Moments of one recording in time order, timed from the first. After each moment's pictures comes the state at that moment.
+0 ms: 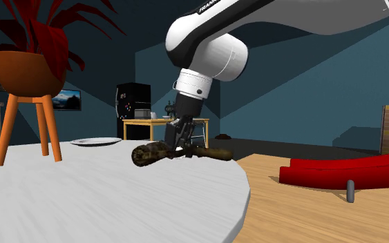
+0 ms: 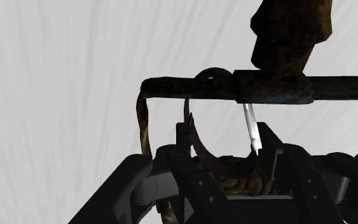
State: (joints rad) arm 0.31 0.21 0.18 -1.51 0.15 1.97 -0.65
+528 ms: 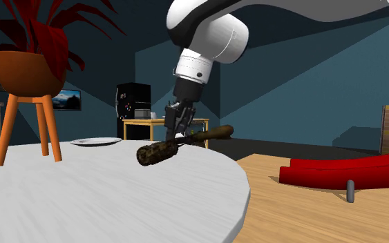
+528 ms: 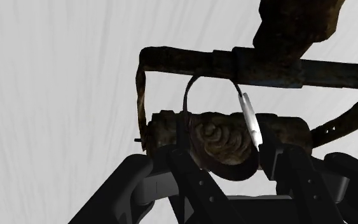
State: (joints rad) arm 0.31 0.22 0.18 -1.39 0.14 1.86 -0.63
